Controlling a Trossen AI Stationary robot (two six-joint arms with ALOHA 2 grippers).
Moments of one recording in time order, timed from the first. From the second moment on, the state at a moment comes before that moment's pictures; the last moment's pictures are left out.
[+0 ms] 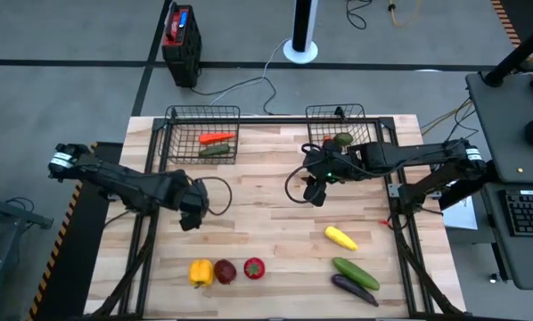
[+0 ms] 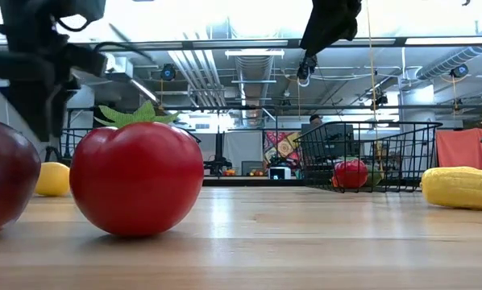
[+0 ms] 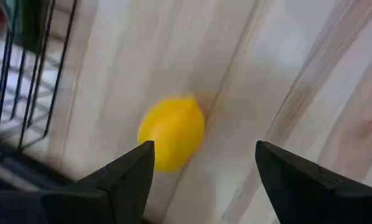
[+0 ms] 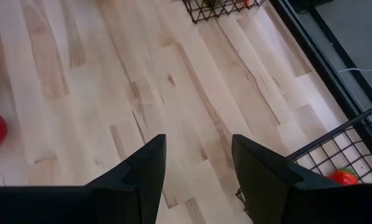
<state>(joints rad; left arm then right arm) -0.25 1.20 0.81 -1.15 -0.28 -0.63 0.05 1.42 1.38 -0.88 0.30 0.32</state>
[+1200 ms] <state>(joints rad) -0.17 1.28 0.86 -1.17 -0.24 -0.86 0.05 1.42 1.38 -0.88 0.29 0.27</state>
